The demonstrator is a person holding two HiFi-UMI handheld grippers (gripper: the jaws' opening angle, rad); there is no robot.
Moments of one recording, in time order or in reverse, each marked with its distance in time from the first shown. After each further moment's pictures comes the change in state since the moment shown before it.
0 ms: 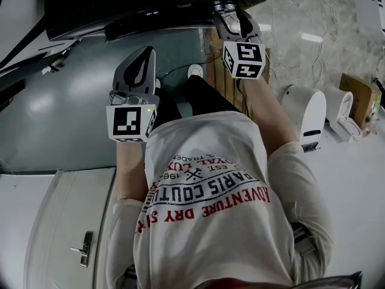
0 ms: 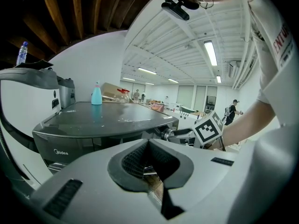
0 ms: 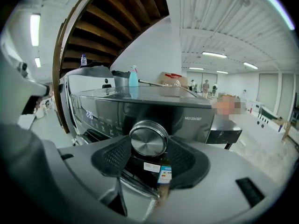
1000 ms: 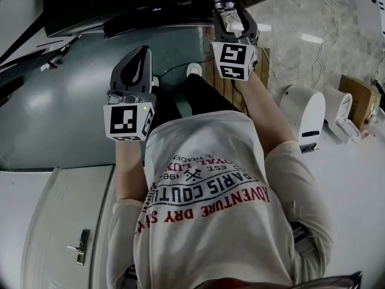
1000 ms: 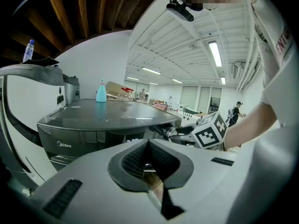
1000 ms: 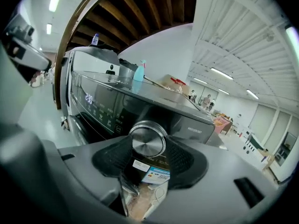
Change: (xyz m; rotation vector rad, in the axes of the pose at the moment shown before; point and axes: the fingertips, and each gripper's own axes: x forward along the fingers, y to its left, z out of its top) left arm -0.004 0.005 -0.012 -0.038 0.004 0.037; right arm 0.000 0.009 0.003 -0.246 0.019 -0.115
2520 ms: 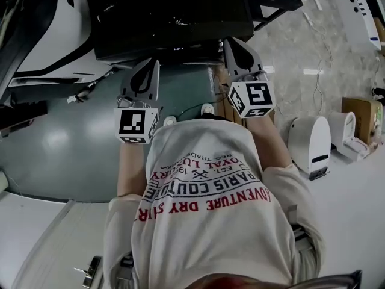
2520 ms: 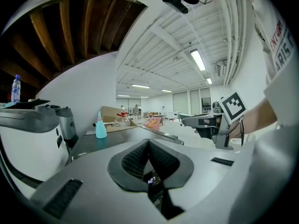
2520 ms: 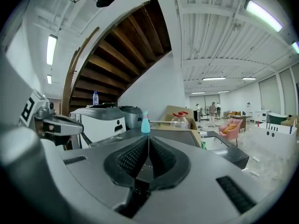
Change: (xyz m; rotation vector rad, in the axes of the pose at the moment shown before) left arm -0.049 0.030 0.125 0.202 -0.185 -0.045; right arm -0.124 -0.003 0.179 0.289 -0.375 0.131
